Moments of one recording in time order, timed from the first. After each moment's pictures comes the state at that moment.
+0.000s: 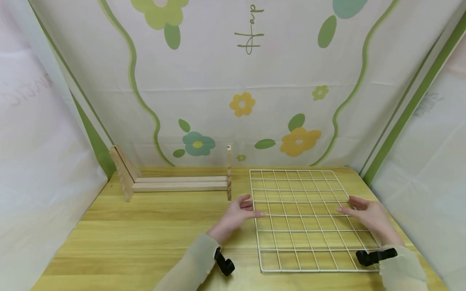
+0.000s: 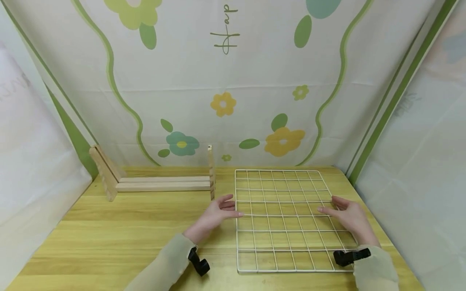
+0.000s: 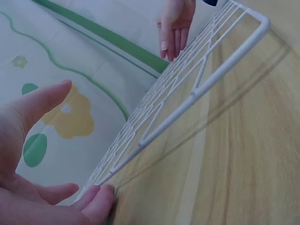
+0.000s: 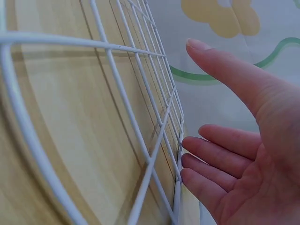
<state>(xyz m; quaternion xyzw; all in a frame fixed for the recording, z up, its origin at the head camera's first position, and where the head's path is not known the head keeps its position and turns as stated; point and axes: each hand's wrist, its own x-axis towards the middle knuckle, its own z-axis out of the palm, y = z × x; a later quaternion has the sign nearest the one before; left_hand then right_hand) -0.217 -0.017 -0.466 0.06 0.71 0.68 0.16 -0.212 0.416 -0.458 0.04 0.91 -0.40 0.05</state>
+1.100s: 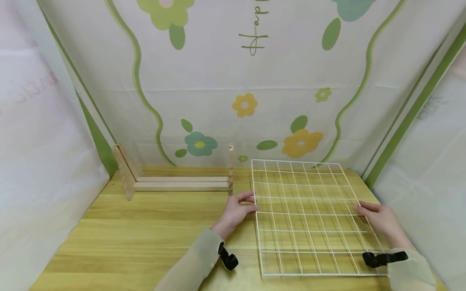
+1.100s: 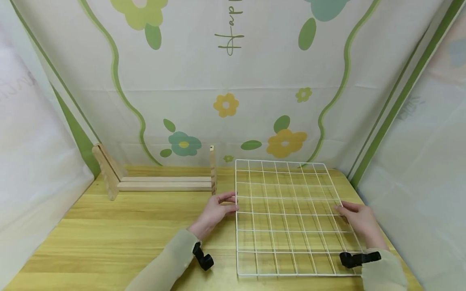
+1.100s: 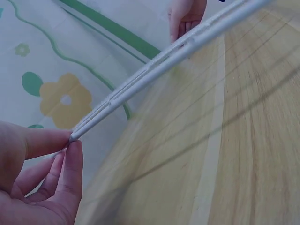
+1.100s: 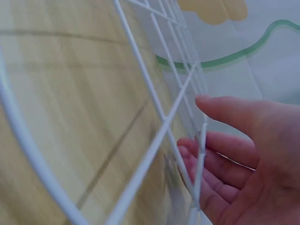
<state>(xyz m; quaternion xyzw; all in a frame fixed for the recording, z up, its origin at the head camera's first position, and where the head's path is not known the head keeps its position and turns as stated) -0.234 -0.011 -0.473 0.03 0.66 0.75 0.08 -0.216 0.443 -0.460 0.08 0.92 -0.38 0.01</state>
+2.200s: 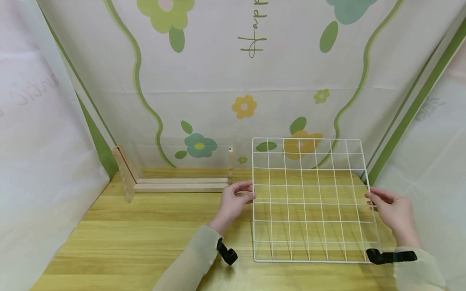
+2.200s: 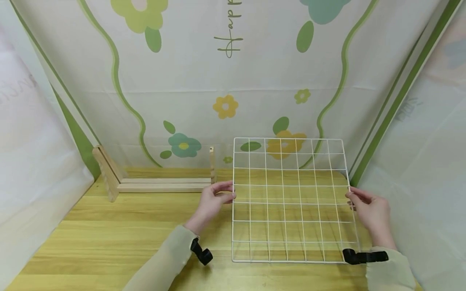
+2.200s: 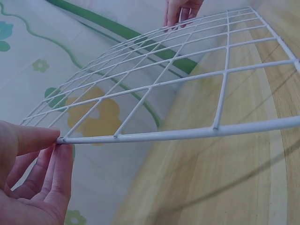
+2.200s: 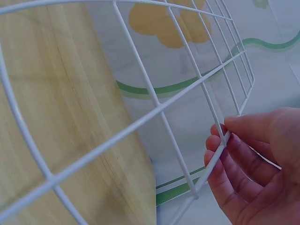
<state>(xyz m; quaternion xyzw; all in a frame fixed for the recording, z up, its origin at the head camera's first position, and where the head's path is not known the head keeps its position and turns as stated) -0.238 -0.016 -0.437 0.05 0.64 0.76 0.02 -0.206 0.431 -0.421 0.06 0.82 -0.54 -0.17</state>
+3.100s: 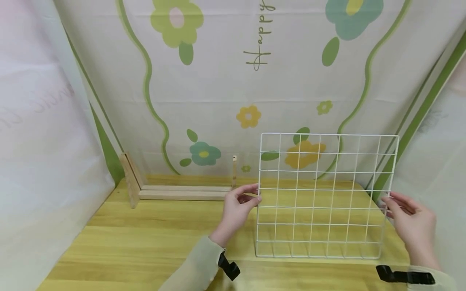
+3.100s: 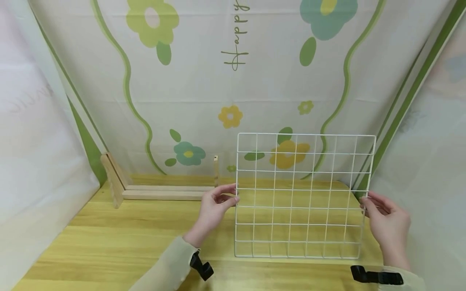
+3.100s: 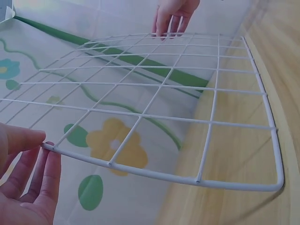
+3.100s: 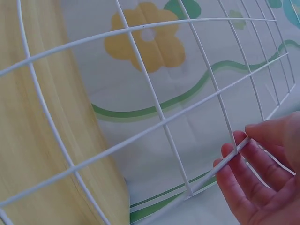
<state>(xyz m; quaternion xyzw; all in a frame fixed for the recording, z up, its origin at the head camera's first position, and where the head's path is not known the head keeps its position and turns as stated) -0.219 -0.015 -0.408 0.13 0.66 0.74 -0.09 -0.193 0.422 -0.390 0.11 0.73 -0.63 -0.25</state>
